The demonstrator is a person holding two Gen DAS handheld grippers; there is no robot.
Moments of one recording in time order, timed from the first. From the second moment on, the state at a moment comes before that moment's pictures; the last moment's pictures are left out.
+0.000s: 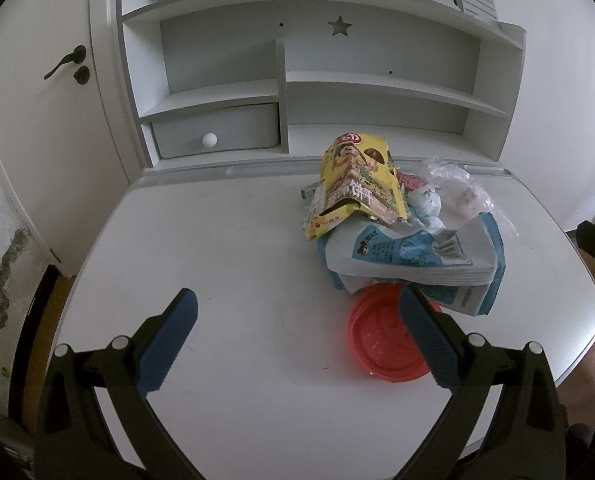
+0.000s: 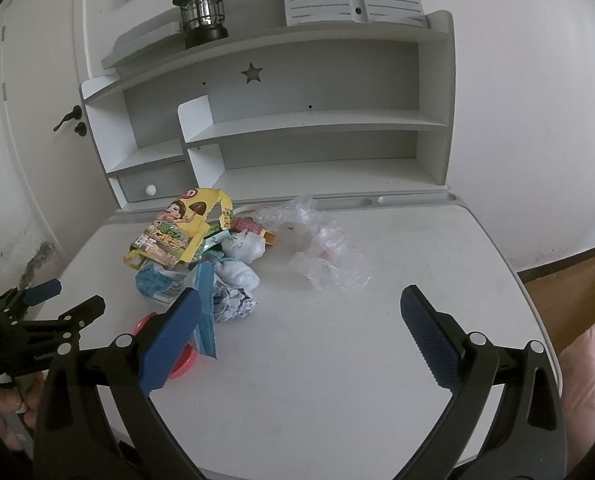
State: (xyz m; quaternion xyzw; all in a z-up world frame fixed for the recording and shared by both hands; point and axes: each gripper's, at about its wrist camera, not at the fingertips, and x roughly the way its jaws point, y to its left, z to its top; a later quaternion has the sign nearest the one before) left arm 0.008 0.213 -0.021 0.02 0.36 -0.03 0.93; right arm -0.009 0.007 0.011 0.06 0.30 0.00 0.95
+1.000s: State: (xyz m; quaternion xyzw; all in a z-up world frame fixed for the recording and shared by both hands) left arm 0.008 0.214 -0.021 0.02 0.37 -0.03 0.93; right arm -0.009 0.008 0.007 0.06 0.30 0.00 0.95
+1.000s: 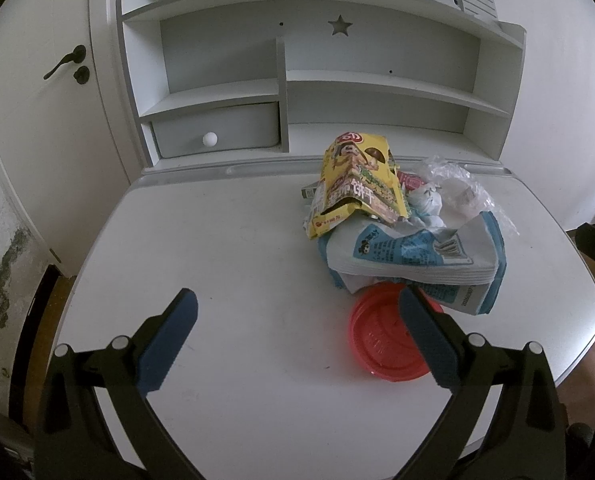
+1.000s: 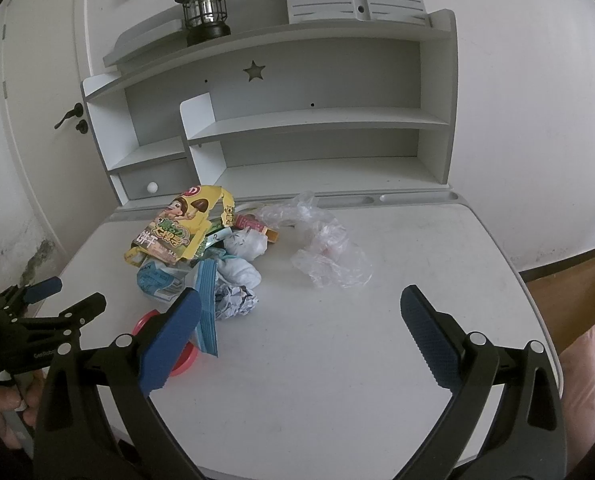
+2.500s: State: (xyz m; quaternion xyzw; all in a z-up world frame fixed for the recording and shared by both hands) left arm 0.124 0.205 0.002 -0.01 0.41 -0.15 0.90; right arm 0.157 -0.031 -0.059 0.08 0.47 0.05 0.88
